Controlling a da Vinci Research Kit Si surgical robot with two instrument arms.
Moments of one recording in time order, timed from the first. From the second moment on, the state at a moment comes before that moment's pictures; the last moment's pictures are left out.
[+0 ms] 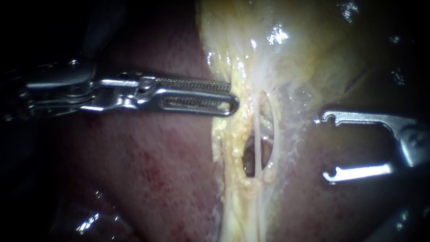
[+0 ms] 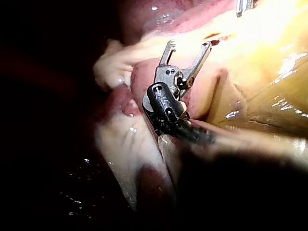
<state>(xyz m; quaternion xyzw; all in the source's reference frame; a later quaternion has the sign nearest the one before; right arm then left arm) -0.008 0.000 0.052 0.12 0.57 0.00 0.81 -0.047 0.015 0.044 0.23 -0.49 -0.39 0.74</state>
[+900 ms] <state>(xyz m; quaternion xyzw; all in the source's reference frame) -0.008 0.000 0.052 0.12 0.57 0.00 0.81 -0.047 0.014 0.044 0.24 -0.49 -0.40 0.74</state>
